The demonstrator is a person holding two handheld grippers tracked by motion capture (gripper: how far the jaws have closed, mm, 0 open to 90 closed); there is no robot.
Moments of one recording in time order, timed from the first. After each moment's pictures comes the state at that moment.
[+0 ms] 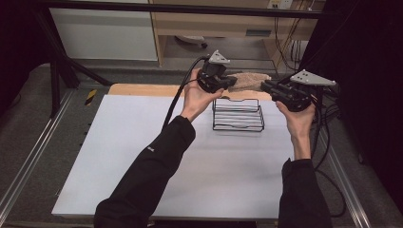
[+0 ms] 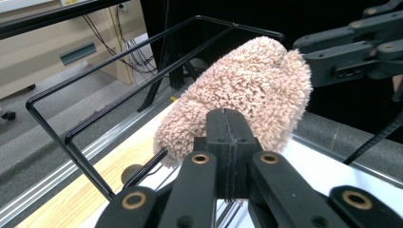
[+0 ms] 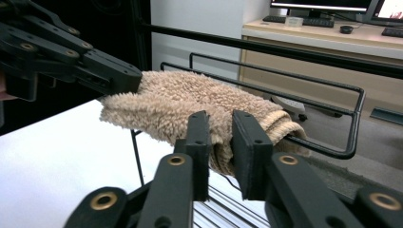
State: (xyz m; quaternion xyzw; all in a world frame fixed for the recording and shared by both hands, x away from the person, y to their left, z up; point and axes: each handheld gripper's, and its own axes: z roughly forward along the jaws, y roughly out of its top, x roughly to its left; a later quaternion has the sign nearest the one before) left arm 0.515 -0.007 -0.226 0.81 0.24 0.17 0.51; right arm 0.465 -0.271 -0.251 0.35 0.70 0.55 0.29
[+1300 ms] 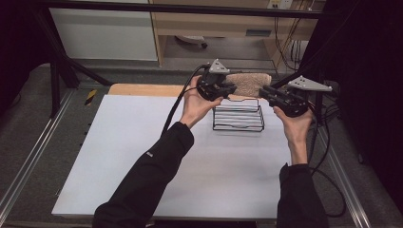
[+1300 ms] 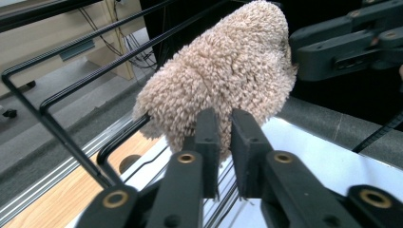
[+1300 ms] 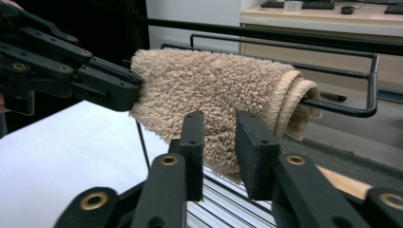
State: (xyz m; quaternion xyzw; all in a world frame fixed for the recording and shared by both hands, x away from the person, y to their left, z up) left arm 0.505 -0.003 -0.245 0.82 0.24 0.17 0.50; right arm 0.457 -0.268 -0.265 0.38 0.69 0.55 0.27
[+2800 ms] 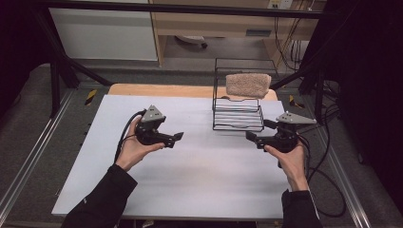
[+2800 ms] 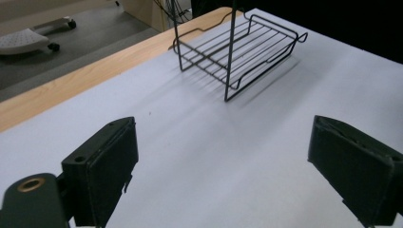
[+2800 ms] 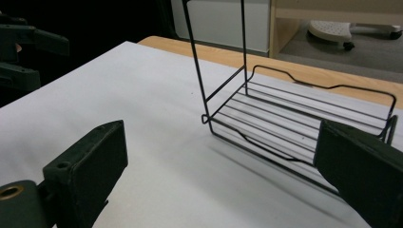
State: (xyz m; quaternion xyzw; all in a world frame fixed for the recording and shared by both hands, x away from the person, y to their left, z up) left arm 0.426 0.160 -0.347 0.81 0.32 0.18 0.46; right arm 0.409 -0.255 -0.343 0.41 0.73 0.52 0.17
